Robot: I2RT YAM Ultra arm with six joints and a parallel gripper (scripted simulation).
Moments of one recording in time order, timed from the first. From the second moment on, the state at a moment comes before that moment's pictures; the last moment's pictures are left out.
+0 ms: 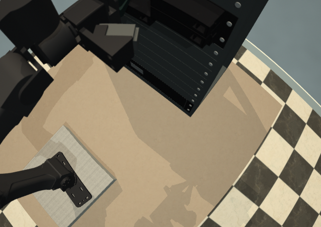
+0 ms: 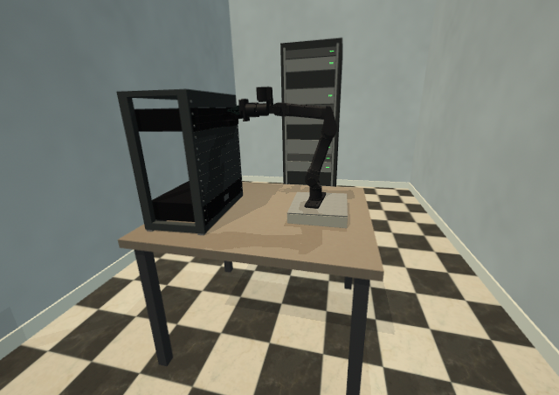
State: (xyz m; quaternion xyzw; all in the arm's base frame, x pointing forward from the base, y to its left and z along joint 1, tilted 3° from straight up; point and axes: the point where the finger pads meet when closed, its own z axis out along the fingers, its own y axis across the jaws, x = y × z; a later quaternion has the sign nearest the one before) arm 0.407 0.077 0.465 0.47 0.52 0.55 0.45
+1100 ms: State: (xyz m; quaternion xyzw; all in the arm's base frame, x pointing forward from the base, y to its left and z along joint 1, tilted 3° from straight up) arm 0.413 0.078 0.465 0.47 0.52 0.55 0.45
